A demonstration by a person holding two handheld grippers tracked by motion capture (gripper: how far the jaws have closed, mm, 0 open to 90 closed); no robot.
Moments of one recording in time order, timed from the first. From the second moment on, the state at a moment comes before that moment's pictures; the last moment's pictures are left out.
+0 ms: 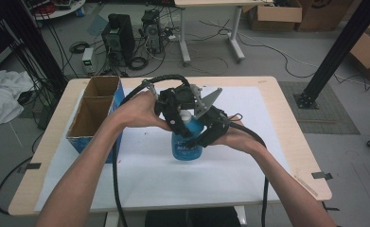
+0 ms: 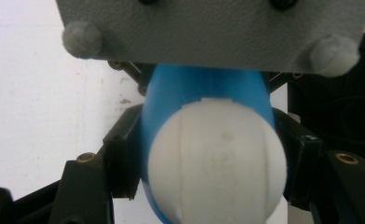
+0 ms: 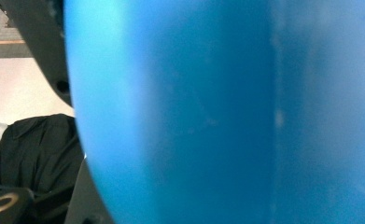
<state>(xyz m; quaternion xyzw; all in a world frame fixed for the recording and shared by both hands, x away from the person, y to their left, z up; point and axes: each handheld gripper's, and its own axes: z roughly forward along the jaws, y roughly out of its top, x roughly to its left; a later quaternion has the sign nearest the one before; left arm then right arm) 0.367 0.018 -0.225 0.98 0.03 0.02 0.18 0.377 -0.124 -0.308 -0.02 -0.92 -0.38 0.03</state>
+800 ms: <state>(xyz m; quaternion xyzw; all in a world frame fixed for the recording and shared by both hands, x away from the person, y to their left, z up) 0.364 0.017 -0.234 0.98 0.03 0.03 0.18 0.376 -0.126 -0.320 -0.01 -0.92 -0.40 0.02</state>
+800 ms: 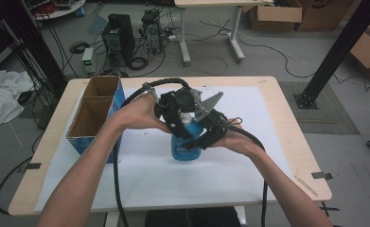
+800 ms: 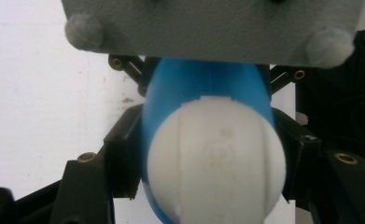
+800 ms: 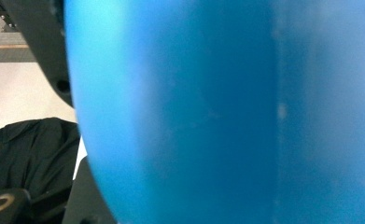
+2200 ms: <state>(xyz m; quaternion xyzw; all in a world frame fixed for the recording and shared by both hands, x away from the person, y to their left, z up) 0.366 0.027 -0.237 0.98 0.08 0.03 0.18 0.377 -0.143 -0.322 -0.09 -0.93 -0.37 0.00</state>
